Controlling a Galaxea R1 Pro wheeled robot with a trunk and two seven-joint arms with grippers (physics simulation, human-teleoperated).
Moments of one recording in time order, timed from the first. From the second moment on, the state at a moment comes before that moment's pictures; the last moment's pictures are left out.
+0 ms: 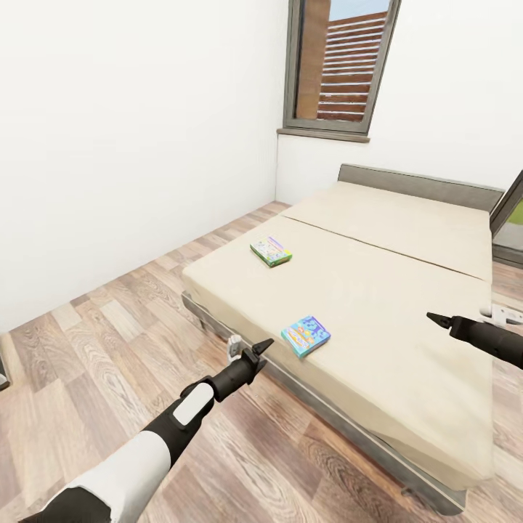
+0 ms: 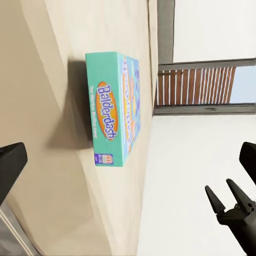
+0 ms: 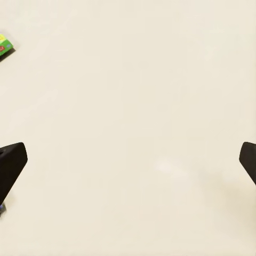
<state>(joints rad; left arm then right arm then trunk) -0.75 -0.11 -0.37 -0.47 1.26 0.36 -0.55 -0.56 -0.41 -0.44 -1.39 -0.31 0.87 0.41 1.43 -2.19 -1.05</state>
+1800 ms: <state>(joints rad) -0.81 -0.11 -0.36 -0.36 1.27 0.36 -0.55 -0.56 -0.41 -0.44 -1.40 -0.30 0.87 0.41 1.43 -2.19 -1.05</state>
